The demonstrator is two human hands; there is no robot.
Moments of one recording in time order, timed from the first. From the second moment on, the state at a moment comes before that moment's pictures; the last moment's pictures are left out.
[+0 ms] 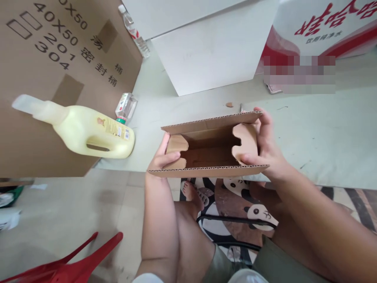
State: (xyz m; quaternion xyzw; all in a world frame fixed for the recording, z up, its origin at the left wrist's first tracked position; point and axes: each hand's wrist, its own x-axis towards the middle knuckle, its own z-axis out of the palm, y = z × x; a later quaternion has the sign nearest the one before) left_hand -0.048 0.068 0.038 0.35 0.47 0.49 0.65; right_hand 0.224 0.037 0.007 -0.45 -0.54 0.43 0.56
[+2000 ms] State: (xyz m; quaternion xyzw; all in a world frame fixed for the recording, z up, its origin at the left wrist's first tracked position) left_hand -0.039 0.083 -0.029 0.39 0.47 0.47 0.64; right_hand 0.216 0.036 0.000 -0.39 -0.68 0.29 0.54
